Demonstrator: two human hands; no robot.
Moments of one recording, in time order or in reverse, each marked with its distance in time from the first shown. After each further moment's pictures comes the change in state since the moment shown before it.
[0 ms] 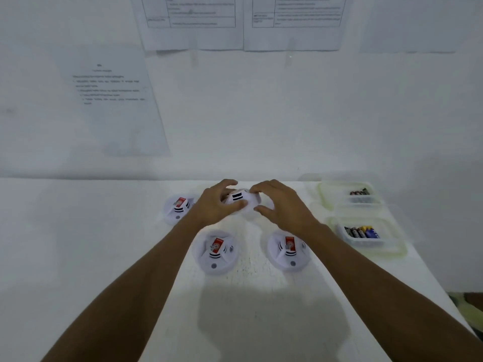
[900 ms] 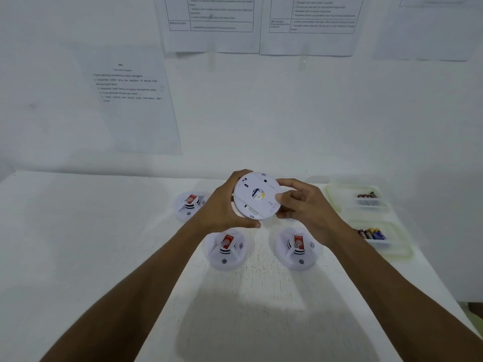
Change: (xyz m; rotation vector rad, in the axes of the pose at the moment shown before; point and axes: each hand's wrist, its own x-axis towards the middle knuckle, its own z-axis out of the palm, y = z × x) left_hand -0.032 0.021 -0.011 -0.104 -0.048 0.313; right_hand -0.022 -0.049 -0.041 0.974 0.034 0.524
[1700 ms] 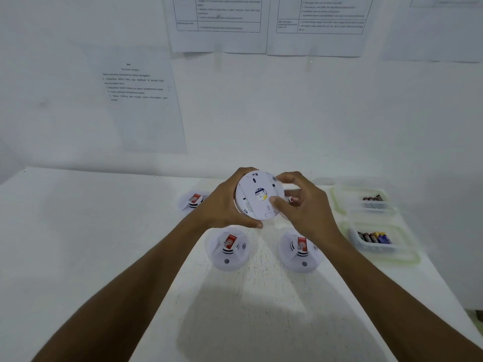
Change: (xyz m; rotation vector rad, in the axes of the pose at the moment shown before) left_hand 0.003 0.006 -0.009 -0.015 -0.054 0.017; right_hand -0.006 -0.003 0.020 -0.505 0.233 -0.274
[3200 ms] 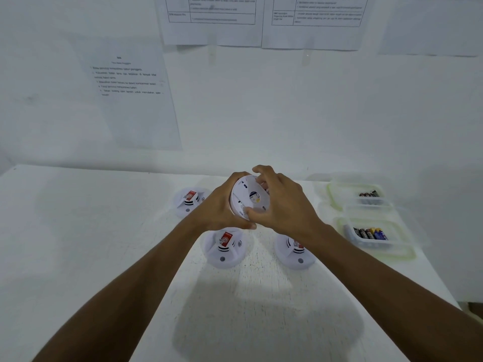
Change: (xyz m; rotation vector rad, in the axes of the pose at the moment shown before) left_hand -0.008 -0.002 0.008 -0.048 -0.024 -0.144; right_hand 0.012 -0.012 0.020 -0.494 -0.160 -0.299
